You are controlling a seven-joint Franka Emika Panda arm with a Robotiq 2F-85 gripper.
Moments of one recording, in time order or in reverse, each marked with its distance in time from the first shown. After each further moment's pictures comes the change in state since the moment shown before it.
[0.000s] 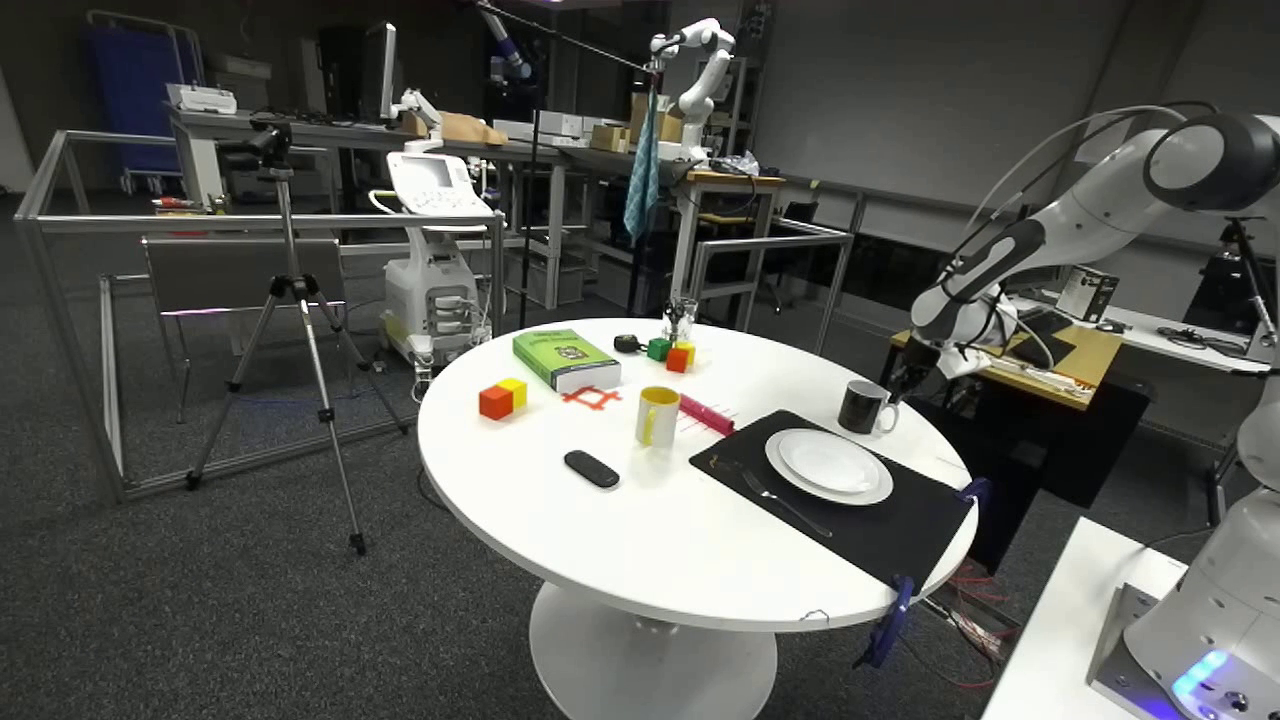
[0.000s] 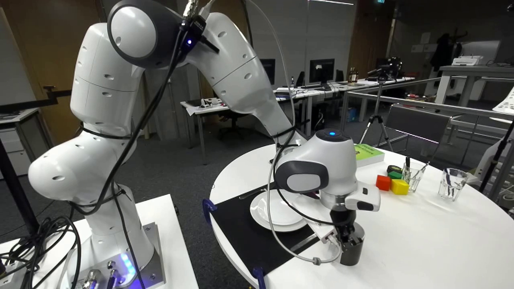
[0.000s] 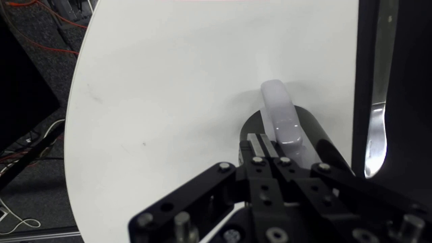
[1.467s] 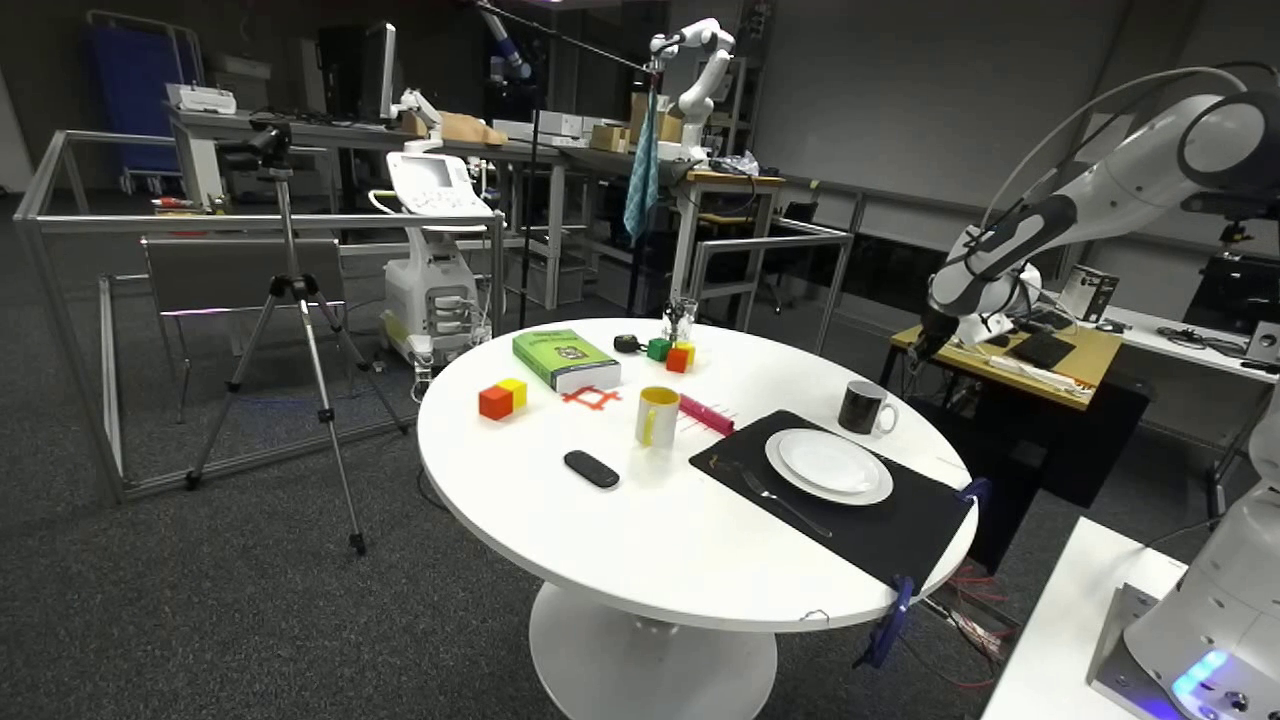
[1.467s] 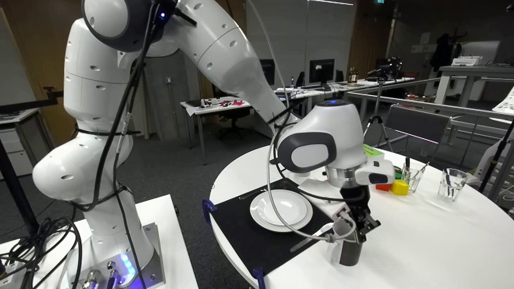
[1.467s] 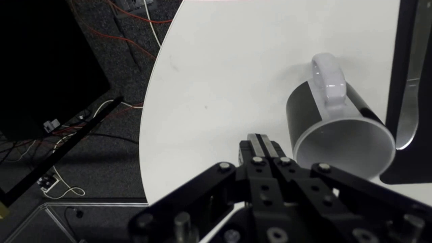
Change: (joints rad) arm 0.114 -0.135 -0.167 -0.004 -0.152 -0.059 0.090
